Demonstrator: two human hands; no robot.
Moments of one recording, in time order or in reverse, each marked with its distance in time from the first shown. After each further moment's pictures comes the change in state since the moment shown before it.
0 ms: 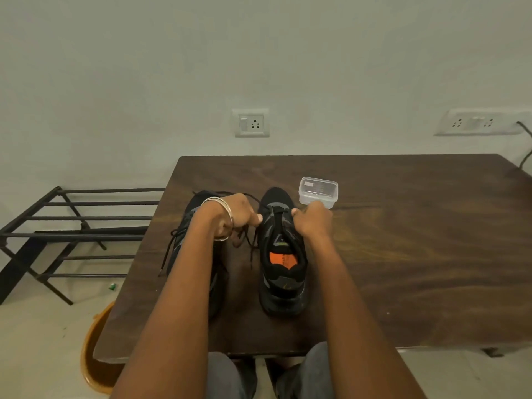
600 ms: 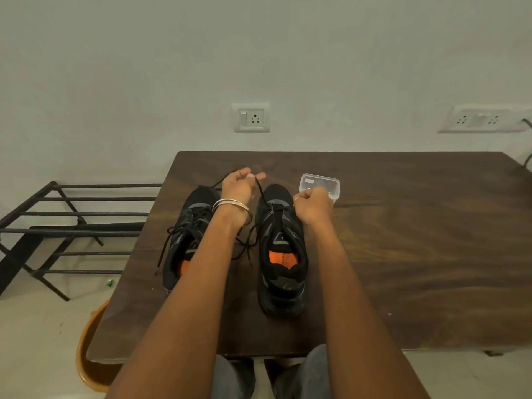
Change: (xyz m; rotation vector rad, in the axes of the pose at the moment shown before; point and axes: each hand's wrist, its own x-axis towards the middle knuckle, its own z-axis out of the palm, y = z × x) left_hand 0.050 0.008 0.025 -0.976 0.392 0.232; right_hand 0.013 -0.014 -0.001 0.216 0.034 -0.018
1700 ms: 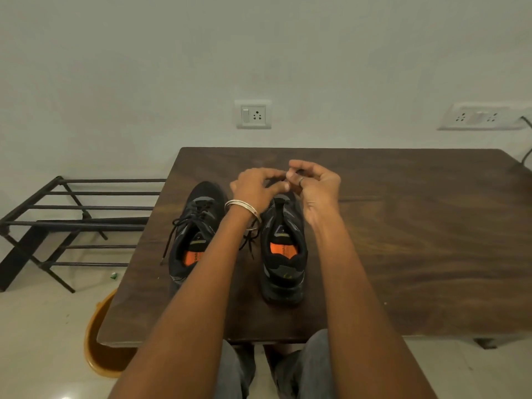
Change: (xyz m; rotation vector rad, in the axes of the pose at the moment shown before) left_hand -0.026 0.008 -0.001 0.951 -0.173 0.509; right_hand -0.033 -0.032 -0.021 0.829 -0.102 -0.039
